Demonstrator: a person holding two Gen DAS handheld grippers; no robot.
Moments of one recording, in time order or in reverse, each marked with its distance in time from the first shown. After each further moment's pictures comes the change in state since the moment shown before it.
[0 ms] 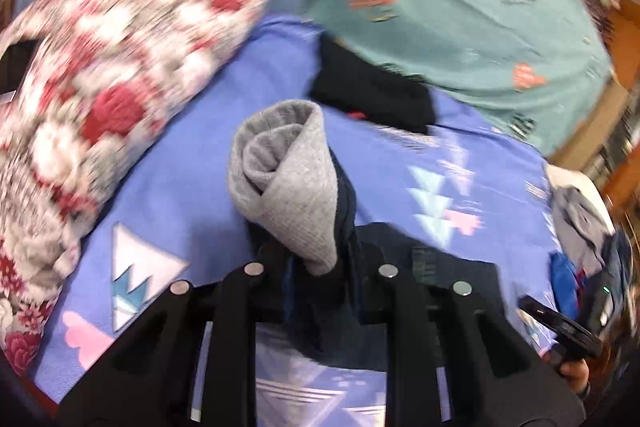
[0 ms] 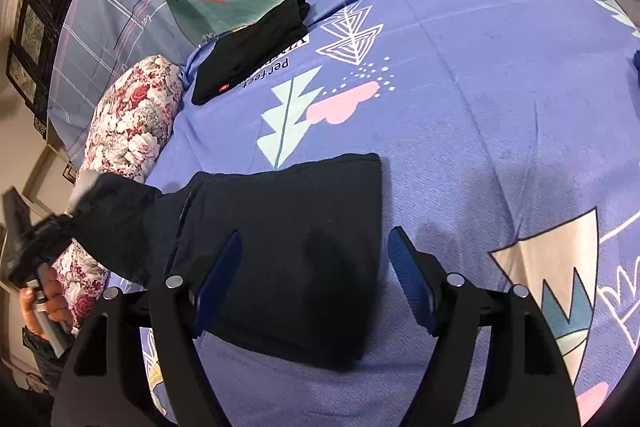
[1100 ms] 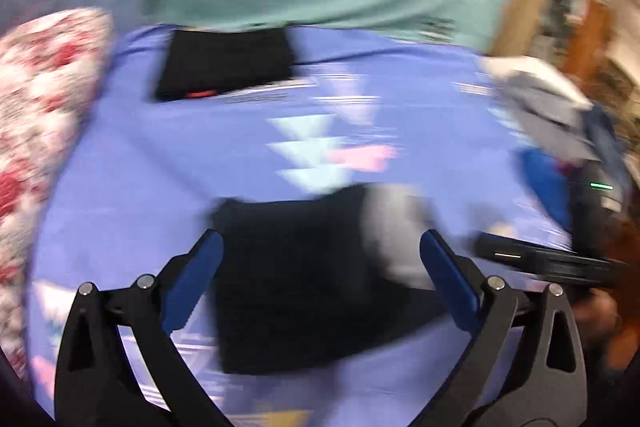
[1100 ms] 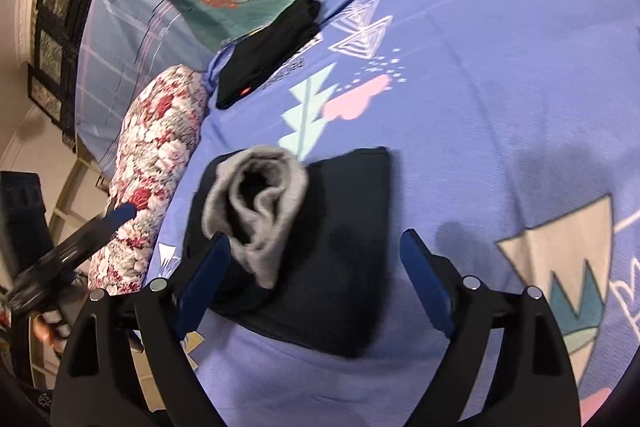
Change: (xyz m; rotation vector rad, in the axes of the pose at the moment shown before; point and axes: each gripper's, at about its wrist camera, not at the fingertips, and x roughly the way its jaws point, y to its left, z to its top) left arm 0.050 -0.131 -0.043 0.325 0.121 -0.031; right arm -0.005 0.000 0.007 0.025 0.038 0.133
